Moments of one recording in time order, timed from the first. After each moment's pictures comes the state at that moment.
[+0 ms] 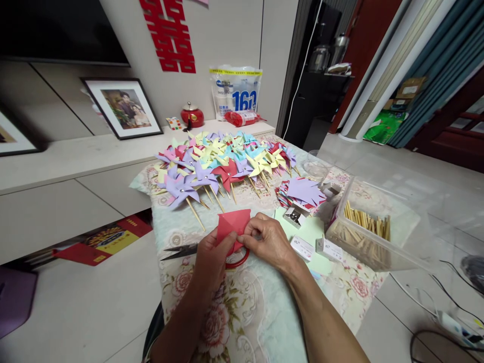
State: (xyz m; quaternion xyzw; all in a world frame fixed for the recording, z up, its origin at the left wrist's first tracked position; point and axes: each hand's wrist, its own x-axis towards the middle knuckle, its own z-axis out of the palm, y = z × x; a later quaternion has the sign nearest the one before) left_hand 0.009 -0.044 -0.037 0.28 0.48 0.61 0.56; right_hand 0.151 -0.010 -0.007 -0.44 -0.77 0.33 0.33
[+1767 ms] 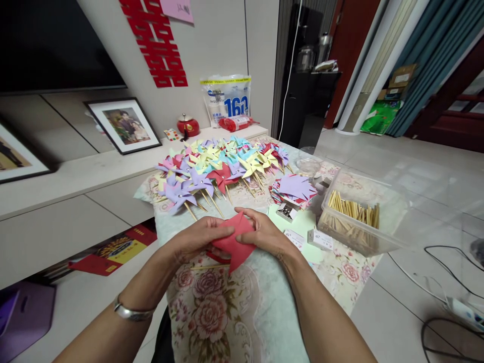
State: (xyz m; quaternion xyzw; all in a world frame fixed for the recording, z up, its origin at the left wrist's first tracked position) left_hand -0.037 -0.016 0.021 0.39 0.46 0.32 0.73; right_hand 0.157 -0.010 -0.003 -0.35 -0.49 0.71 0.36
